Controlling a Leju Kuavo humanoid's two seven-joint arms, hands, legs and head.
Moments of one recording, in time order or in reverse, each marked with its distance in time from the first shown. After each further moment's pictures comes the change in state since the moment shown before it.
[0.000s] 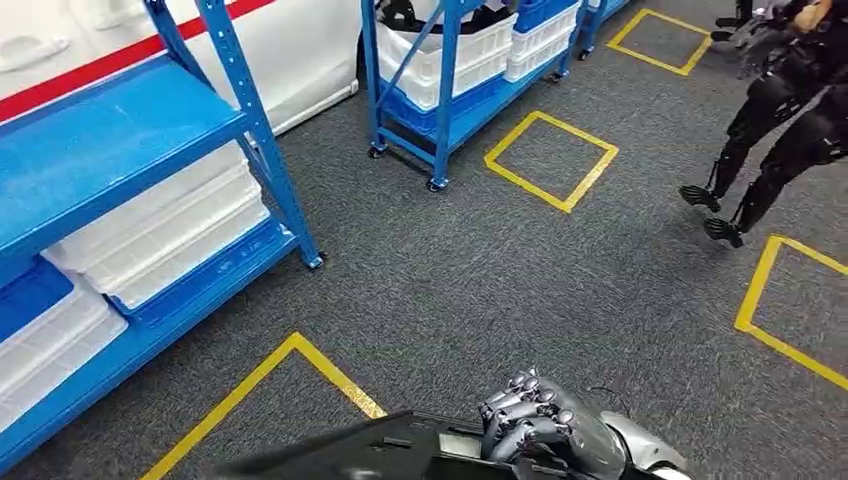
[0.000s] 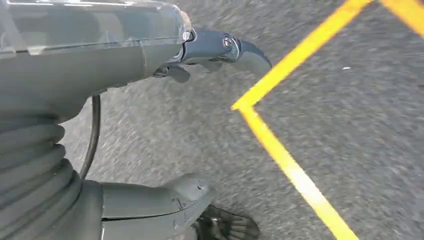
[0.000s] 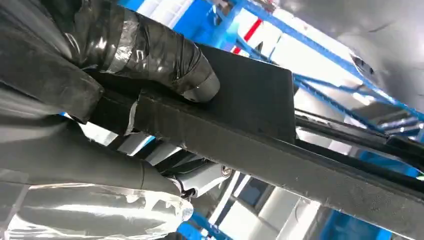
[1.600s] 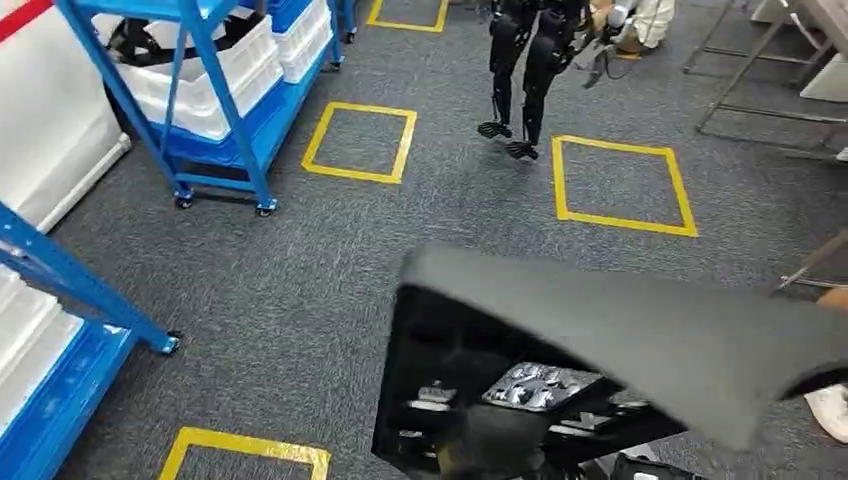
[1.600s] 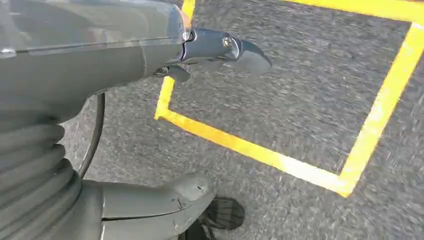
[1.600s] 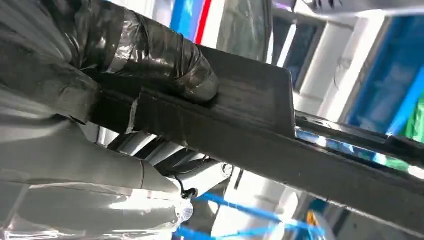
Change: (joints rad) left arm -0.006 -0.033 0.049 0.000 -0.011 -0.047 -0.050; right arm 0.059 0.143 -0.097 0.093 -0.224 0.165 0.028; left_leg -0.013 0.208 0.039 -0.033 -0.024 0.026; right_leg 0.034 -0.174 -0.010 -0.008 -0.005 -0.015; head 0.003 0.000
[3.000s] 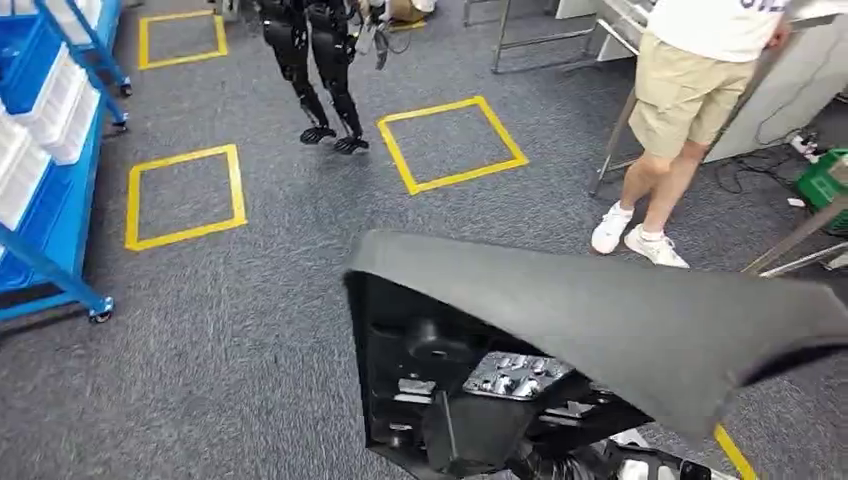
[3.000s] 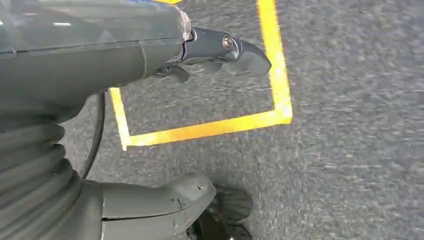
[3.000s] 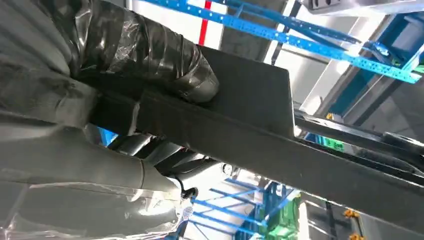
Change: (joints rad) left arm 0.002 -0.008 0.009 0.000 -0.021 -0.028 0.003; right arm -0.032 0.059 0.000 -0.003 0.024 0.051 0.052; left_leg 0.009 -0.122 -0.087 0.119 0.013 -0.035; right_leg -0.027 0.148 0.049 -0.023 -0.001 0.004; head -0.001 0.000
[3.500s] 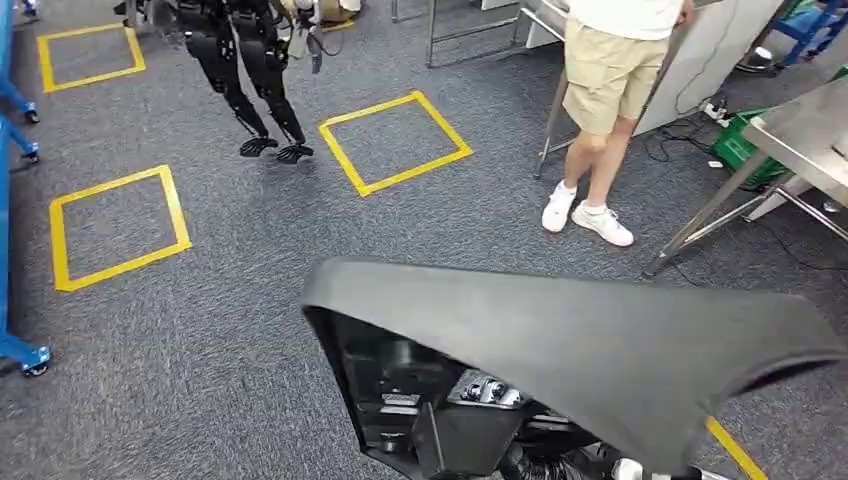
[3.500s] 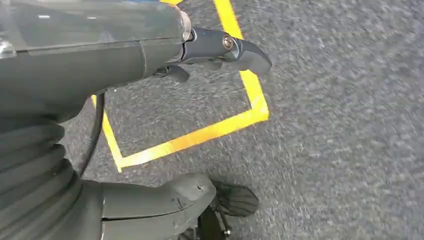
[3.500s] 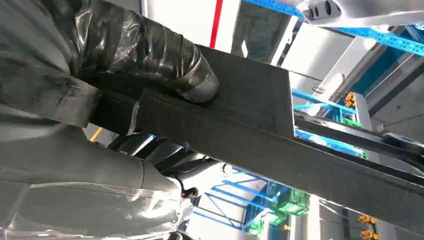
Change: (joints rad) left arm -0.001 0.000 0.000 0.000 -0.008 0.000 -0.001; right arm -0.025 -0.012 0.029 -0.003 0.003 0.000 0.015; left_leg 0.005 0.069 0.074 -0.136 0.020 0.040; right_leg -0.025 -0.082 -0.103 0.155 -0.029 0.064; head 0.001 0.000
